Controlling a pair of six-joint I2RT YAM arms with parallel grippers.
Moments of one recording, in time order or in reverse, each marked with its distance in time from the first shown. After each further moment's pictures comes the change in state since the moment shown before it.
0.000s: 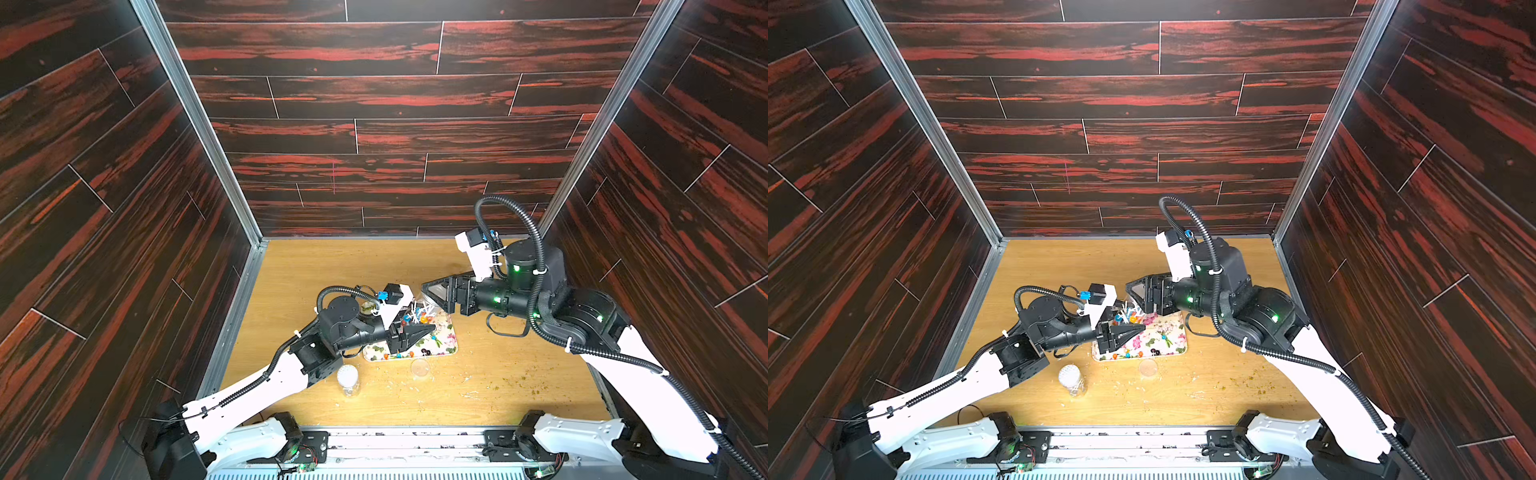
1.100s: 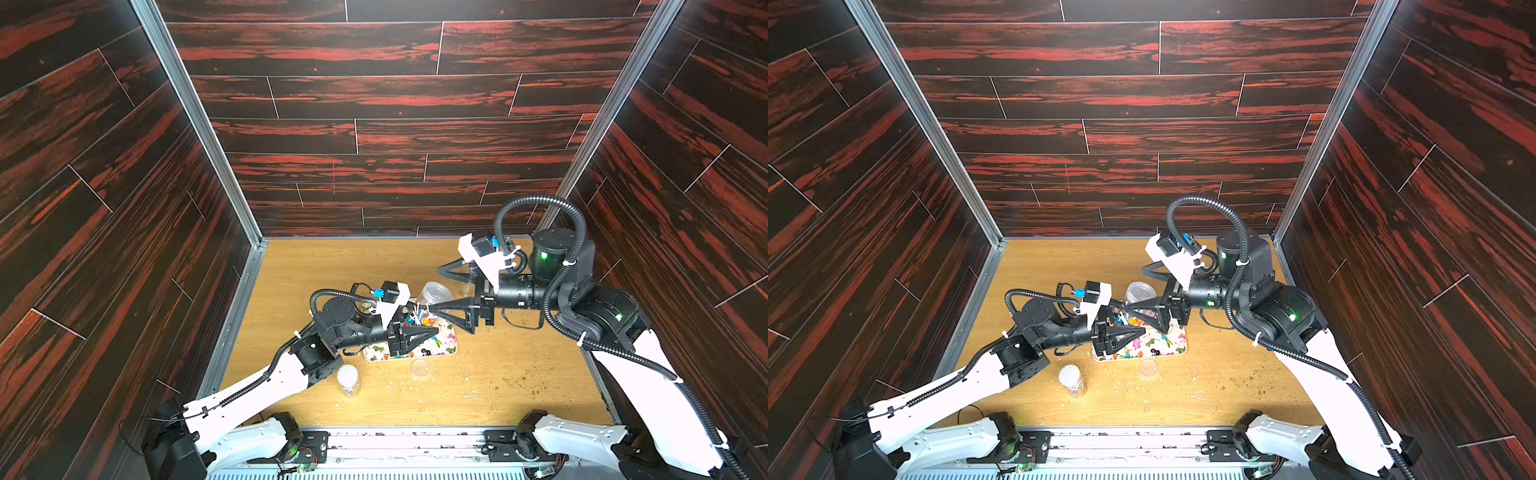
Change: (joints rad) left arm 0.000 0.000 -0.008 0.102 0.103 -0.122; right arm -0.148 -0.032 0.027 0.066 -0.428 -0.518
